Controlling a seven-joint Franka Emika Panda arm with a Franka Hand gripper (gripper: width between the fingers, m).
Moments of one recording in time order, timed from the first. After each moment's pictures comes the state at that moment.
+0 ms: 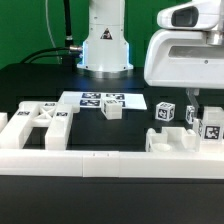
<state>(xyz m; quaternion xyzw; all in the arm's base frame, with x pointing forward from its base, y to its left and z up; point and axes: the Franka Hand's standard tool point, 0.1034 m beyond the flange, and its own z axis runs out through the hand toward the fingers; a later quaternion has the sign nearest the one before) 0.651 0.120 0.078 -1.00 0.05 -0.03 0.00</state>
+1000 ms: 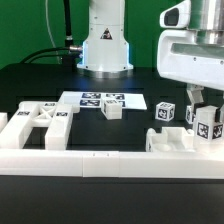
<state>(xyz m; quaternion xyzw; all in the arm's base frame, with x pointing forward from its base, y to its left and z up) 0.649 0.118 0.077 -0.86 0.52 -0.03 0.03</state>
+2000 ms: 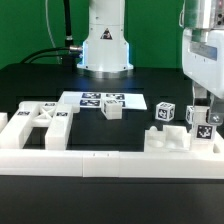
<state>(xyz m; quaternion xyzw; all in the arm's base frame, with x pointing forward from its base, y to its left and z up) 0.645 0.113 0.079 -0.70 0.72 -0.02 0.03</state>
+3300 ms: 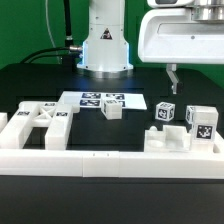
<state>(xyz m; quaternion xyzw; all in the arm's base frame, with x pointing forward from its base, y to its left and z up) 0.624 0.112 0.102 -0.99 0.15 -0.08 0.02</state>
